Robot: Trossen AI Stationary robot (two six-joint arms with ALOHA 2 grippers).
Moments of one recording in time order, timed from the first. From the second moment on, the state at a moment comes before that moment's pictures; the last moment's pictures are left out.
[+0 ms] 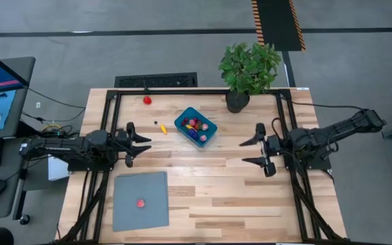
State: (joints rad) left arm 0.01 0.17 0.03 0.11 -0.08 -0.13; right arm 0.31 0.67 0.42 0.21 0.16 -0.03
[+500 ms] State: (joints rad) left arm -0.02 0.18 0.03 0.08 0.02 -0.11; right arm 0.31 0.55 0.13 0.39 0.19 -0.02
